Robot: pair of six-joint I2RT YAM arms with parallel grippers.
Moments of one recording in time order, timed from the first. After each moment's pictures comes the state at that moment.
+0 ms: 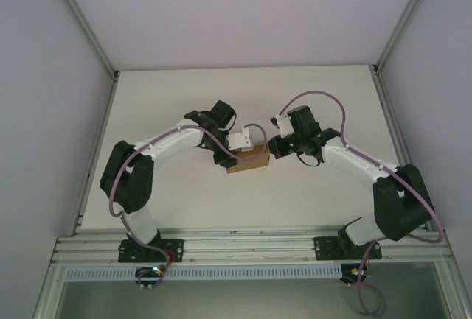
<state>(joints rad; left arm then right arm) -0.69 1.77 1.31 -0.81 0.30 0.67 0.42 1.45 0.92 -0.35 -0.31 0.16</state>
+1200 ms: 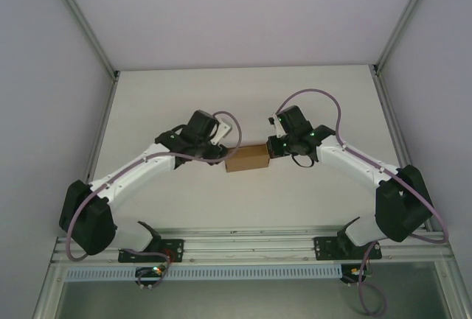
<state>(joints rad) -0.70 1.37 1.04 -0.59 -0.03 0.03 0.52 1.46 1.02 -0.52 -0.13 0.35</state>
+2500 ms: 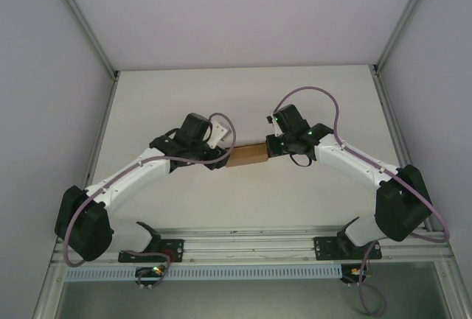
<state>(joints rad) -0.68 1.33 0.96 -0.55 0.20 -0.03 0.55 1.46 1.07 -0.57 -0.07 0.37</state>
